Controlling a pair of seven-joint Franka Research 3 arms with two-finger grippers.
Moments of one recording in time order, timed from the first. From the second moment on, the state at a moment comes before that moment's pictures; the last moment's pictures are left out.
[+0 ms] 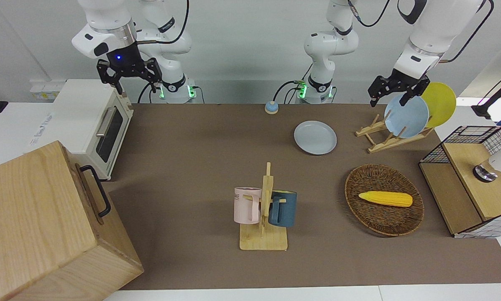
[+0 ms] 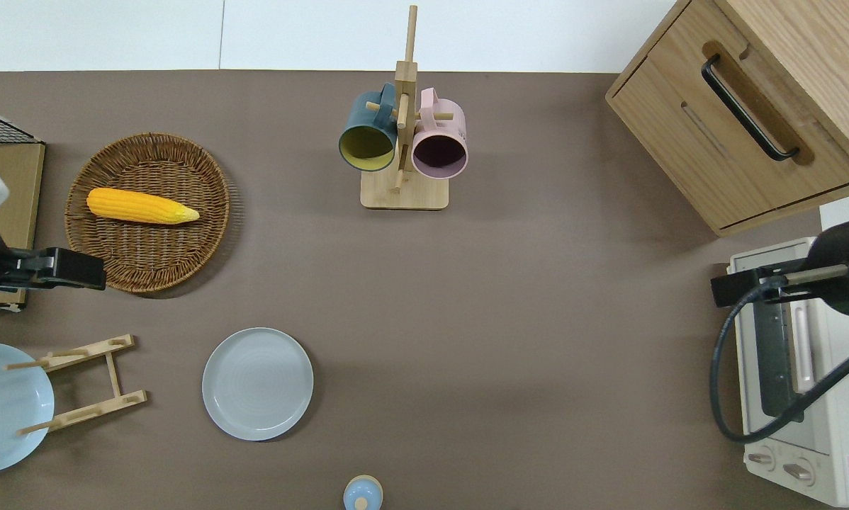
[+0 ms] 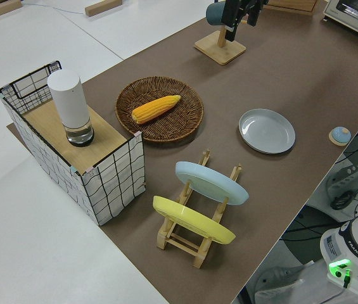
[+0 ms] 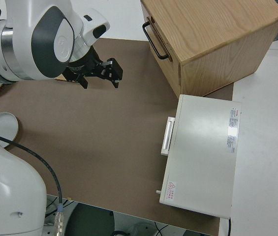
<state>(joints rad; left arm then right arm) 0.09 -0.03 -0.12 -1.58 0.00 1.51 -0.01 -0.05 -0.06 0.15 -1.54 -0.04 1.44 0.01</state>
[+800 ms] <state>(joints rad) 0.10 -0.02 -0.13 -1.58 0.00 1.50 -0.01 -0.05 -0.06 0.15 -1.54 -0.04 1.44 0.01</state>
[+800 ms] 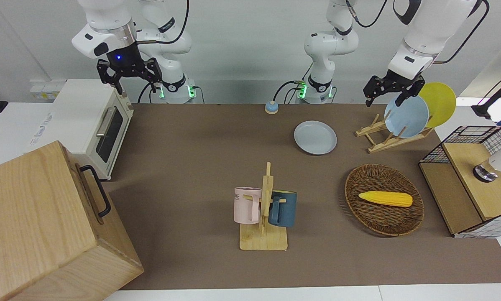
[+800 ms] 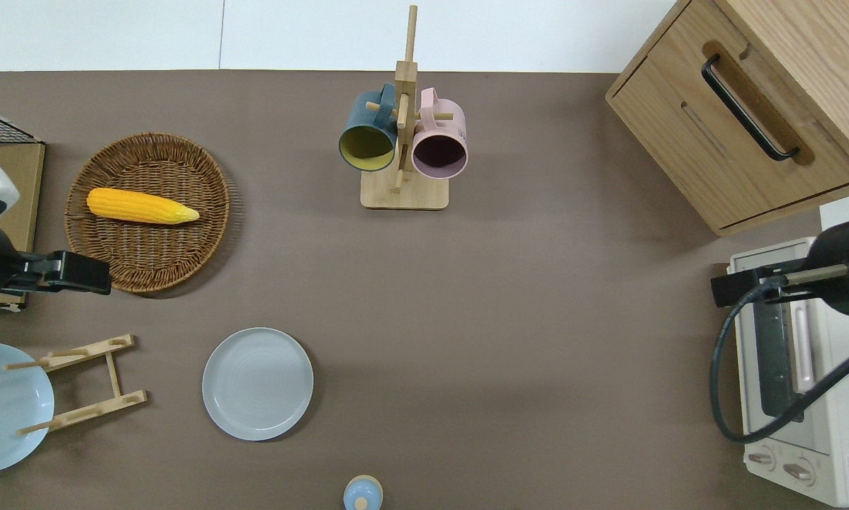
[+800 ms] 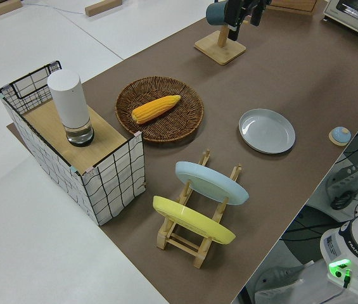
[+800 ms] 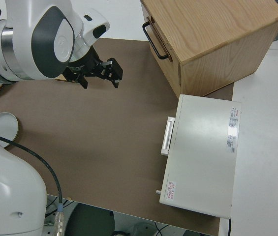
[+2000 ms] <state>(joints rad) 0.12 0.00 -0.13 -1.84 0.00 1.61 -0.01 -0.05 -0.06 0.15 -1.54 -0.04 1.44 0.01</state>
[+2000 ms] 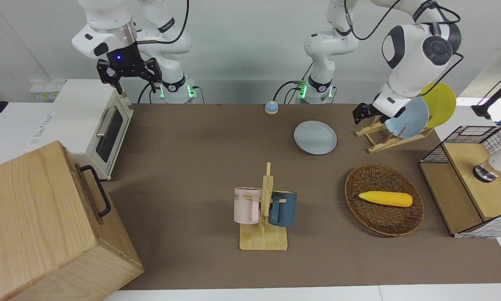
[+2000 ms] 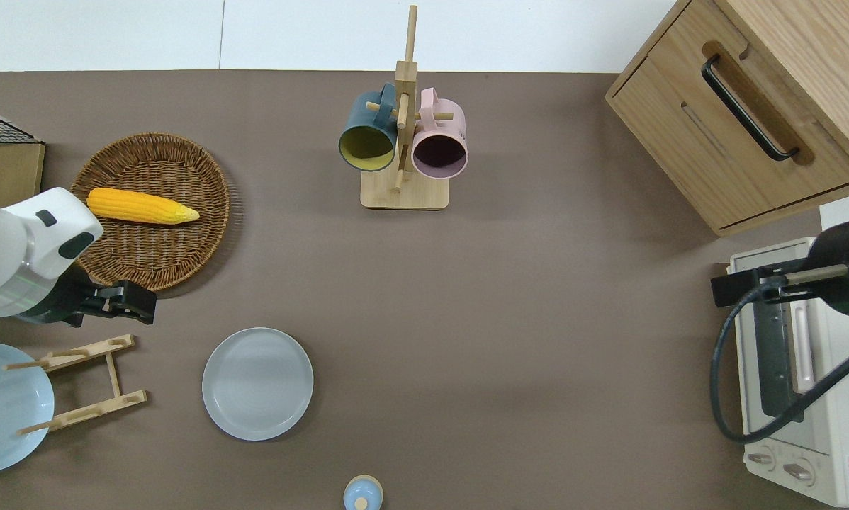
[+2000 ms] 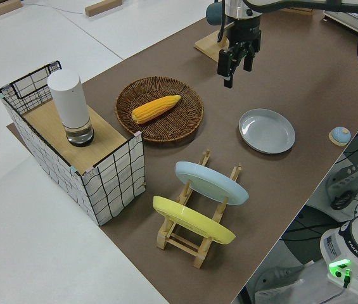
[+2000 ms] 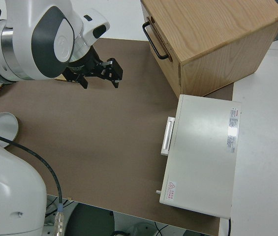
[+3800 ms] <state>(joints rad) 0.16 -0.10 -0.12 -2.48 -0.12 2.07 0.12 -0.05 -0.06 0.15 -1.54 -0.04 1.44 0.01</state>
